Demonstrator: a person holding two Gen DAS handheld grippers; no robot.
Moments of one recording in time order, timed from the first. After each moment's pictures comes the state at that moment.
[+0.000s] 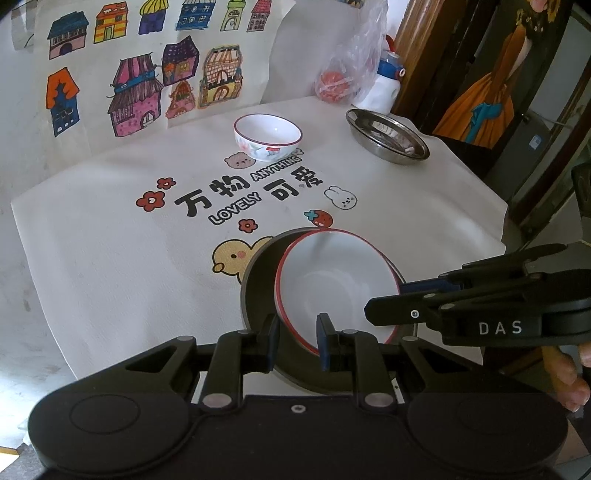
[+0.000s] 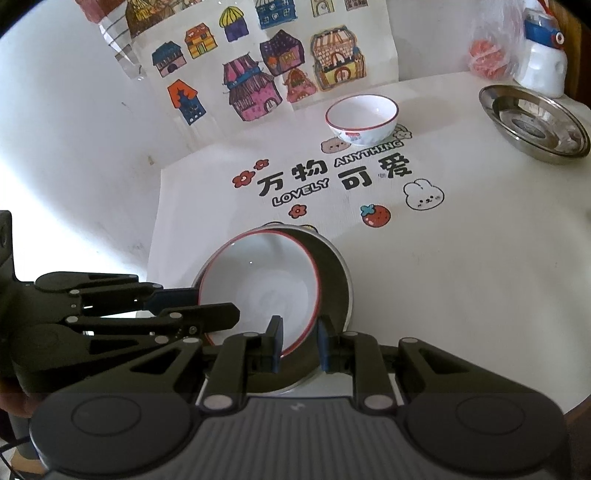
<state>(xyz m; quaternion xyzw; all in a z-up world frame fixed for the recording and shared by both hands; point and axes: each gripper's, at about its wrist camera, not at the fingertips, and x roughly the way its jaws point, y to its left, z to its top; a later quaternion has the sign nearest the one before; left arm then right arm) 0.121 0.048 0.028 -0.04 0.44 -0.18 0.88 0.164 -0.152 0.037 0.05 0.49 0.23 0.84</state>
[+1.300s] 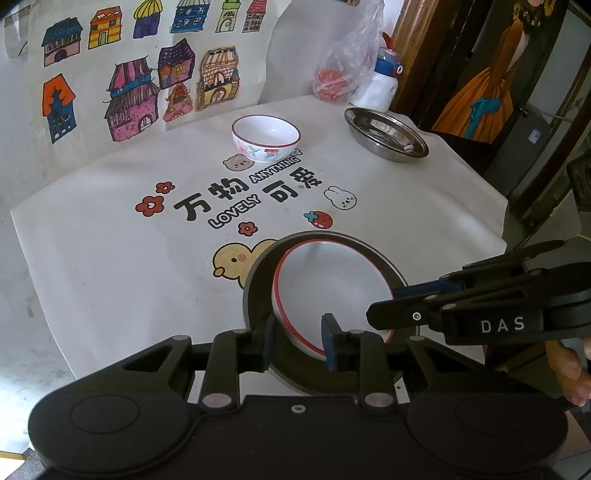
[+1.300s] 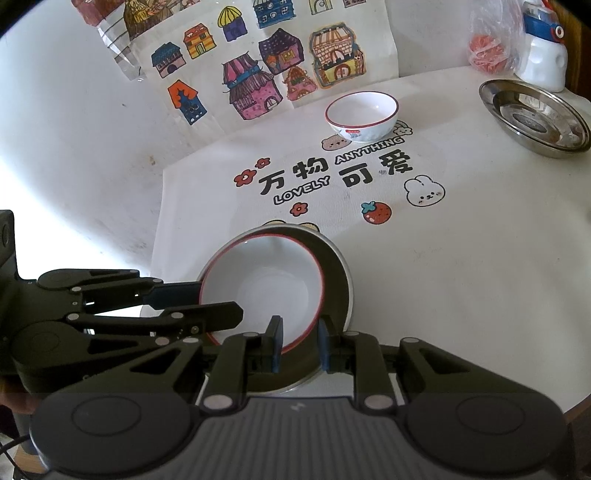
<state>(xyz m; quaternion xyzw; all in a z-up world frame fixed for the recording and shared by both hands) 0.122 0.046 0.030 -0.03 0.44 -0.18 0.88 0.163 -0.155 0.037 0.06 0.50 0.23 0.83</state>
